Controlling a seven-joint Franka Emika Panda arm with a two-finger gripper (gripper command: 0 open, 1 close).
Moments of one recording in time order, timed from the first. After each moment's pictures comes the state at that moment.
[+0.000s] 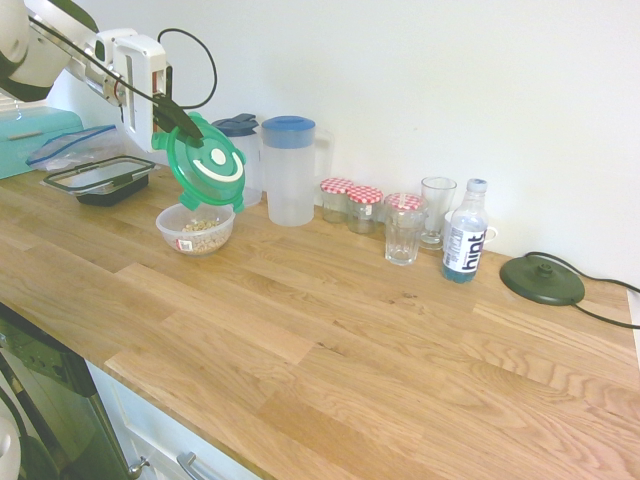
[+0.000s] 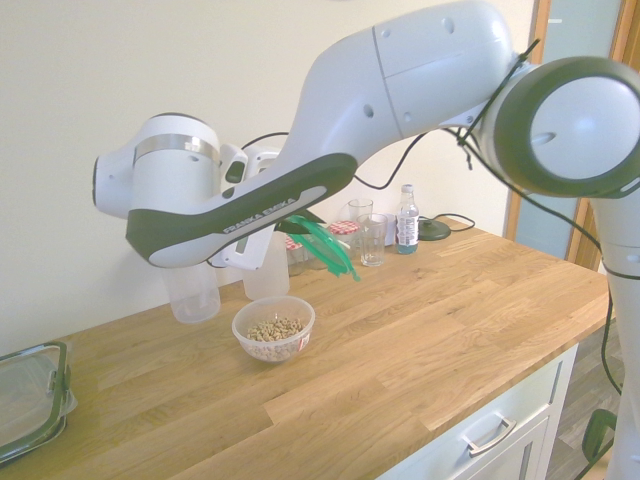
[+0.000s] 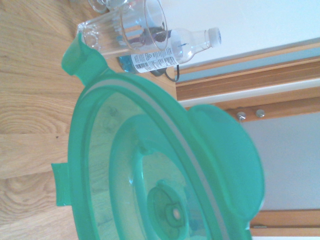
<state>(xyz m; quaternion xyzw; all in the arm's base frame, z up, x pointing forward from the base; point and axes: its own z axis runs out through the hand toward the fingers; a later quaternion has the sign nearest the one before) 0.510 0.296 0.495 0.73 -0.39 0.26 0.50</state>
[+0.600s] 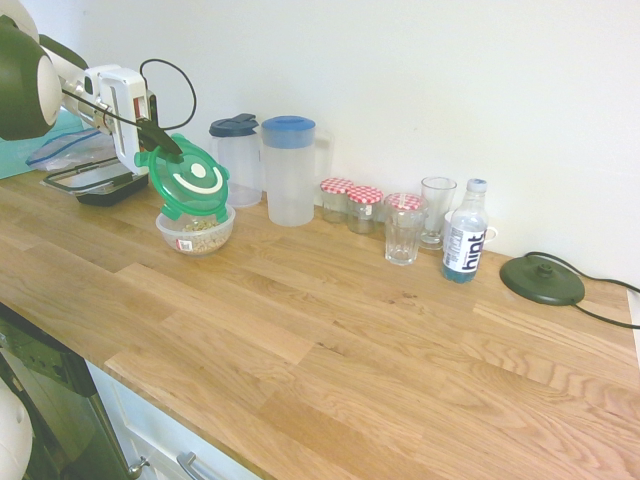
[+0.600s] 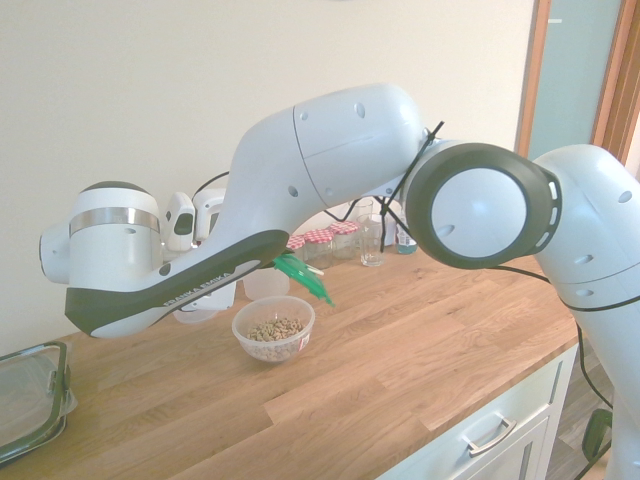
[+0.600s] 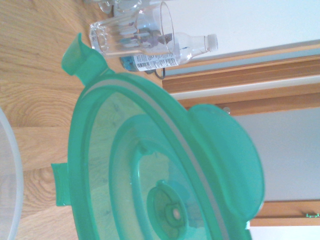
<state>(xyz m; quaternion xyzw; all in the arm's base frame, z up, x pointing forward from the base) 0.523 0.352 0.436 0.70 -0.38 0.26 0.55</state>
